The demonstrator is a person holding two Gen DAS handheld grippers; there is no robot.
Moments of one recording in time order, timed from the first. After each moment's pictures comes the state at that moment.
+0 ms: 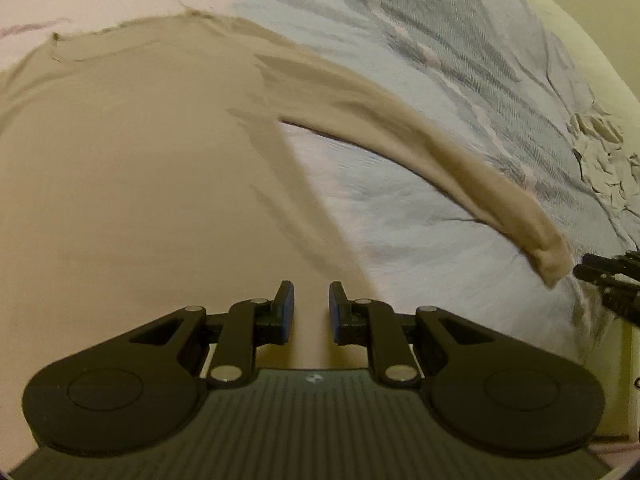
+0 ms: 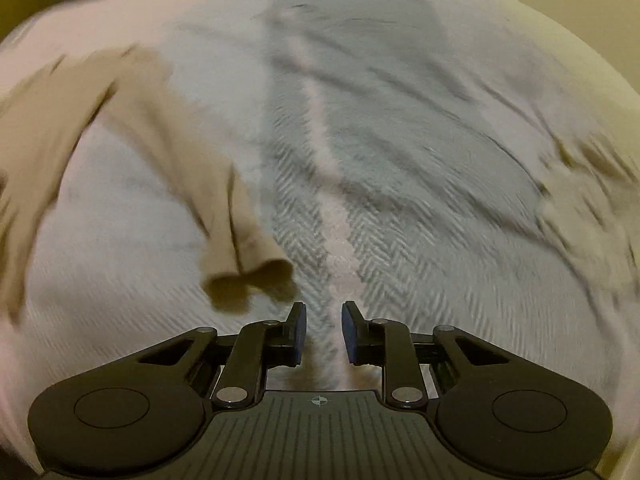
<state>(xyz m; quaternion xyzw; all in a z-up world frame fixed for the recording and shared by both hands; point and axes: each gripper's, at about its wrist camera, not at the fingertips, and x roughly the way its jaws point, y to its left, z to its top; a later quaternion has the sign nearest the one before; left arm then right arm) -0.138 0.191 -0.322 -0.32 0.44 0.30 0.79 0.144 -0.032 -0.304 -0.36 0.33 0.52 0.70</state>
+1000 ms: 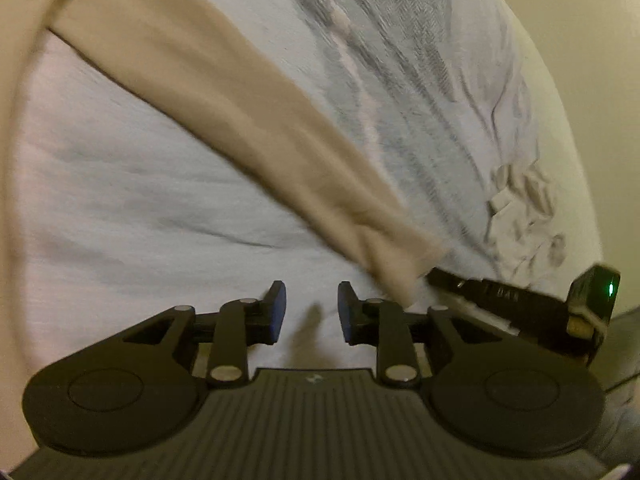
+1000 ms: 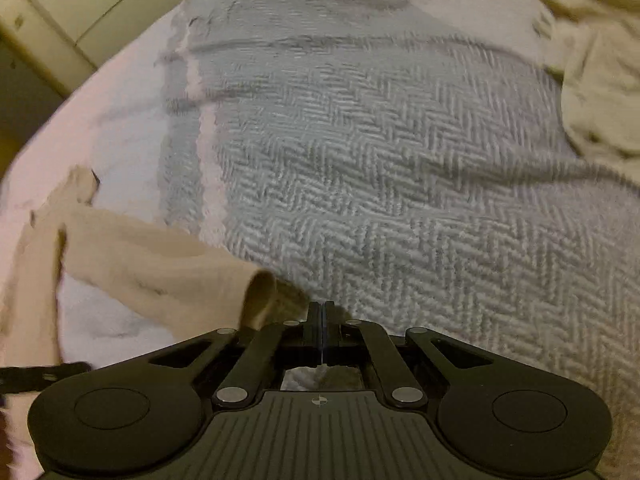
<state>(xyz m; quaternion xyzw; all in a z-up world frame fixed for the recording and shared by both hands) 0.011 0.159 -0.358 -0.53 0.35 0.21 0.74 0.315 -0.009 -0.321 -0.09 0.56 0.47 0.68</state>
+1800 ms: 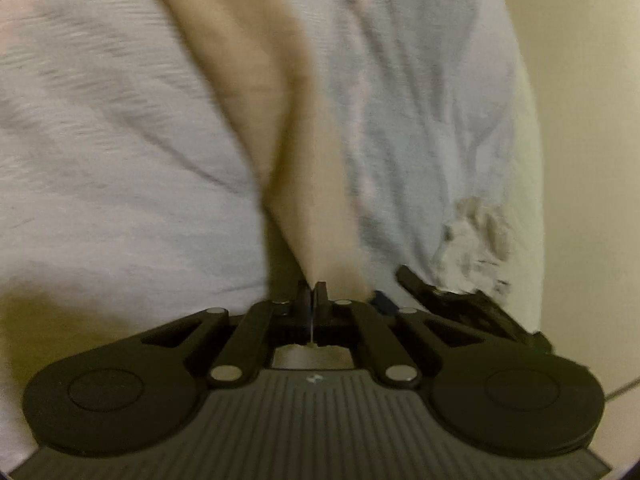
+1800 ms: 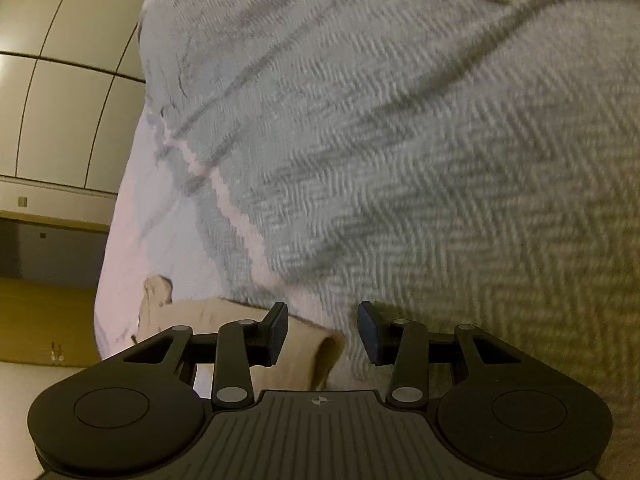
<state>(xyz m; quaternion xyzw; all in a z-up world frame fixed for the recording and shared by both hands) 0.014 0.141 -0.386 -0.65 0.29 0.20 0.68 0.333 -0.035 -0.333 0.15 0.67 0.41 0.61</state>
